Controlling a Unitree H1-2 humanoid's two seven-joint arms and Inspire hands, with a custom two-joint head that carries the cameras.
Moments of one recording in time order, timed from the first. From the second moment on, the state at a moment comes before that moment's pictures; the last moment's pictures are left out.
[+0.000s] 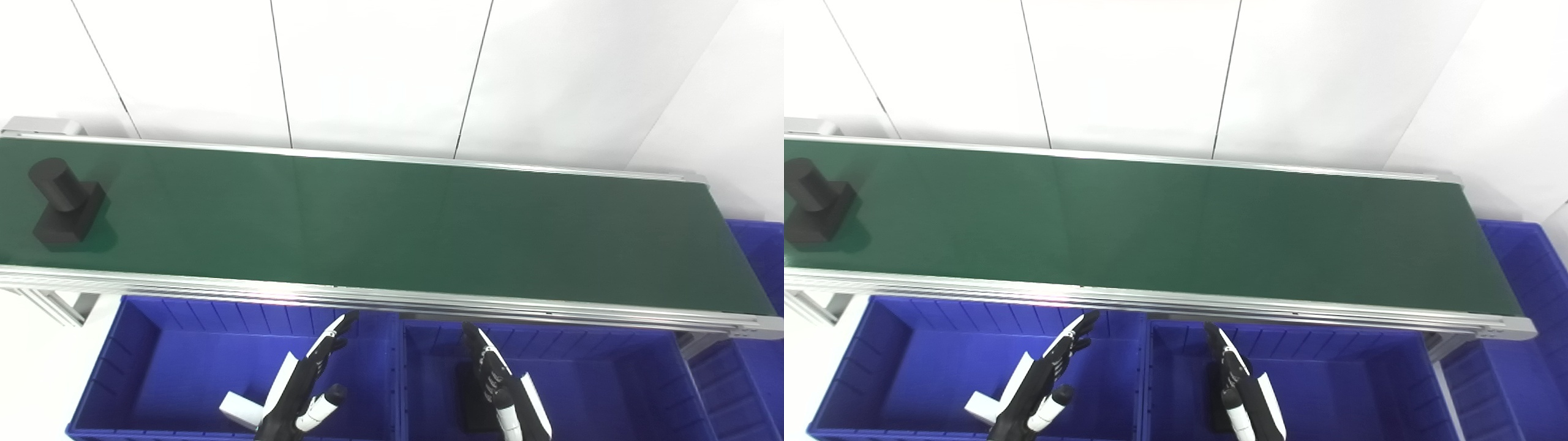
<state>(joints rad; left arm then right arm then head) 0.23 0.16 -0.42 0.16 0.15 -0.44 0.21 0.20 -0.05 0.18 0.23 0.01 -0.42 0.20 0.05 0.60</state>
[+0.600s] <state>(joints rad) 0.23 0.17 -0.38 0.16 0.10 -0.44 0.17 0.18 -0.04 0.23 0.24 -0.04 -0.42 0.13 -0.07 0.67</state>
